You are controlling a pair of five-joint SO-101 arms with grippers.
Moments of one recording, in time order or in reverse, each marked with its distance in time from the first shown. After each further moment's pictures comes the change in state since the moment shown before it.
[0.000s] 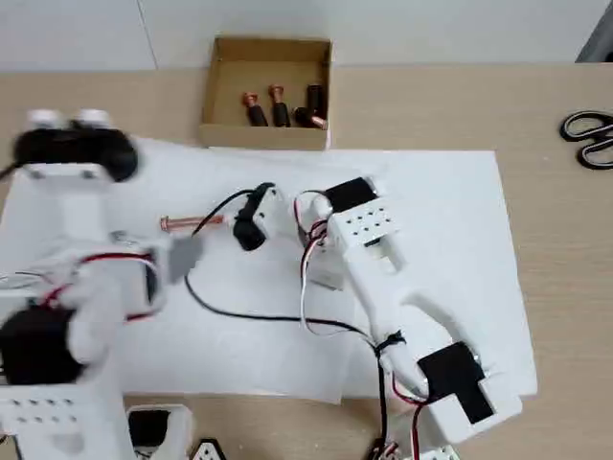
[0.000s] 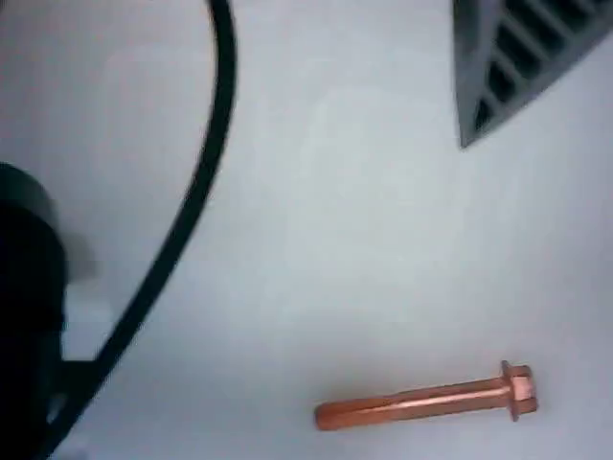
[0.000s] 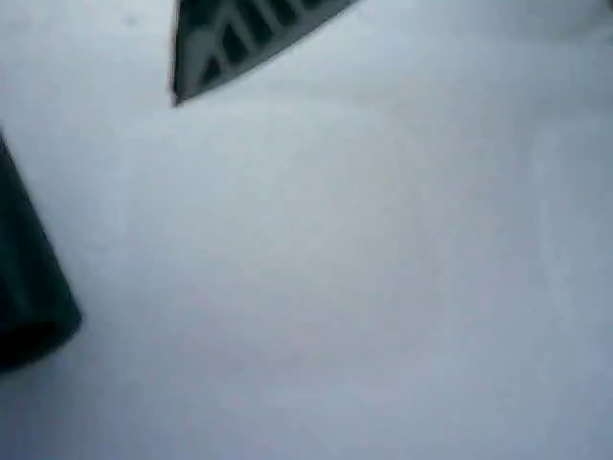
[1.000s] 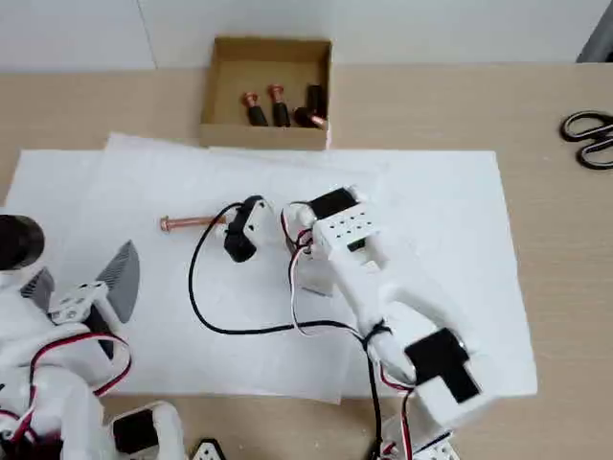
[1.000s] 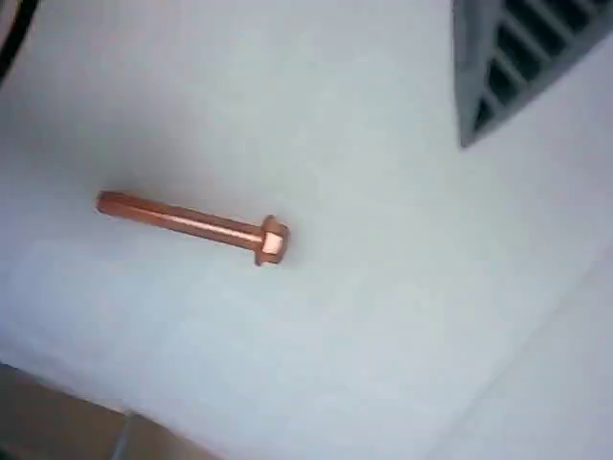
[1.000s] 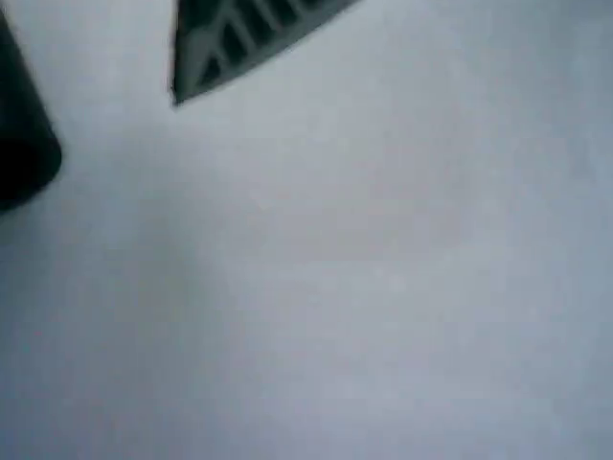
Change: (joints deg) left arm -21.0 -21.1 6.9 -2.5 2.6; right arm -2.4 6.9 2.5 -7.7 -0.2
